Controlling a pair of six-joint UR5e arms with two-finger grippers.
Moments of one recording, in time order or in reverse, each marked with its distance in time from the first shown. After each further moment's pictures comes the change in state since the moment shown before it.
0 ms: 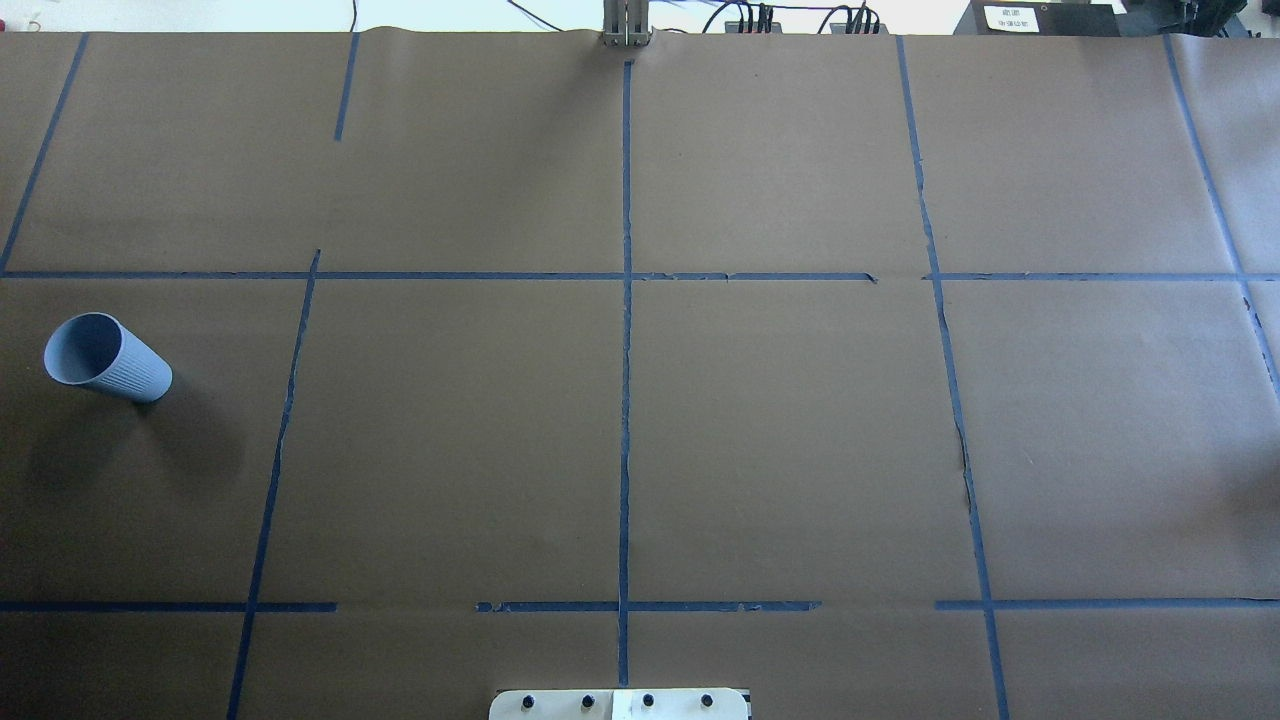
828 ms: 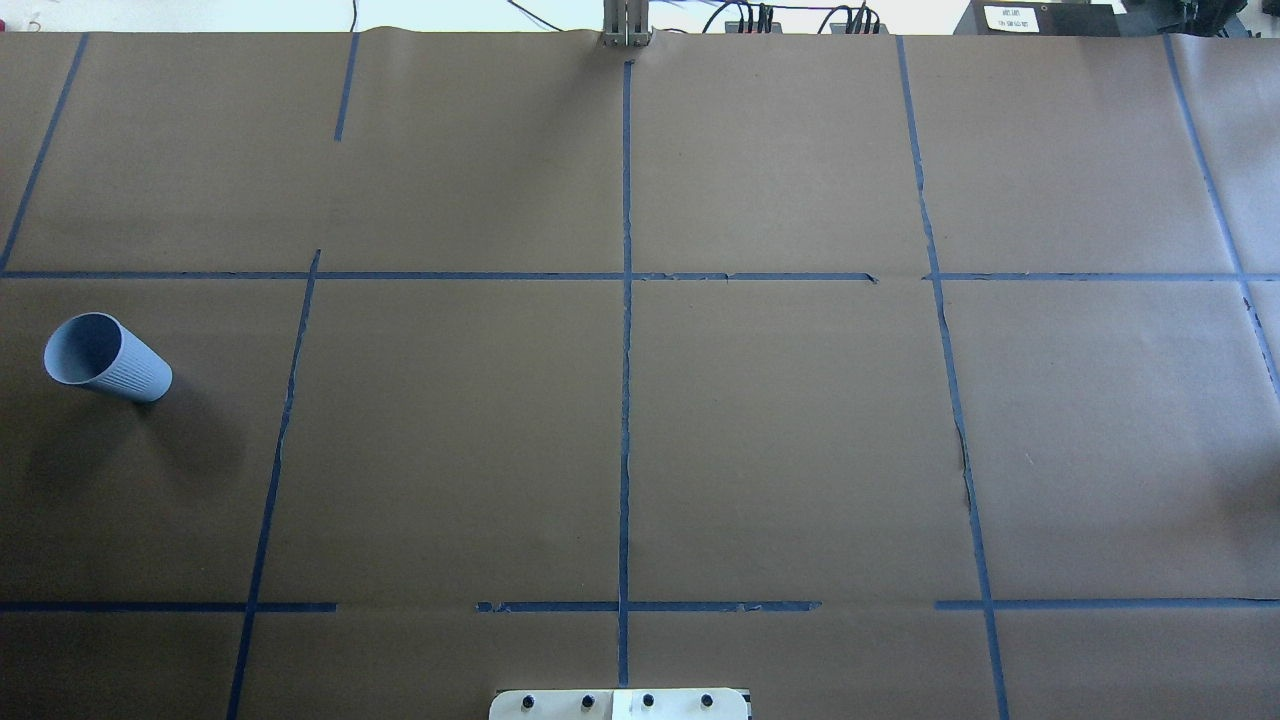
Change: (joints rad) left arm 0.130 -0.015 -0.185 -0.048 -0.065 -0.443; right arm -0.010 0.002 0.034 0.031 -0.001 0.088
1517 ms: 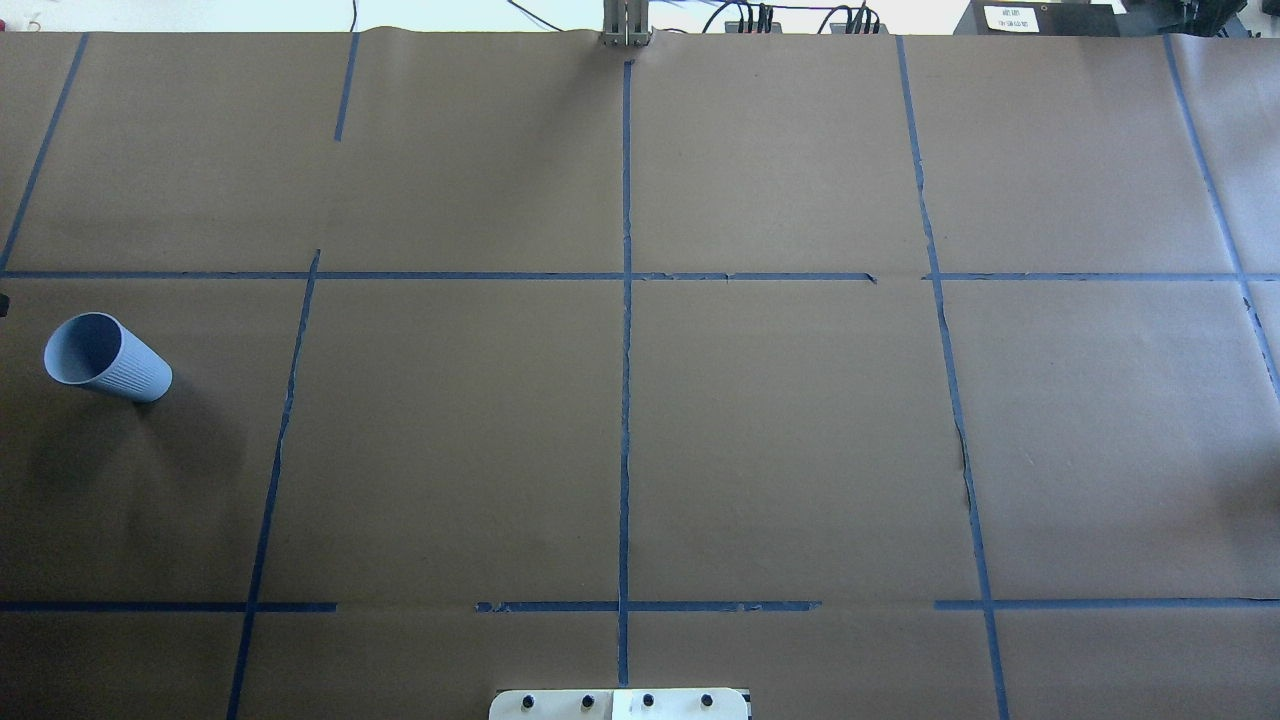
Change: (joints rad) left arm 0.190 0.006 0.142 -0.427 -0.021 -0.401; right arm -0.009 0.000 0.002 0.009 -0.001 0.004
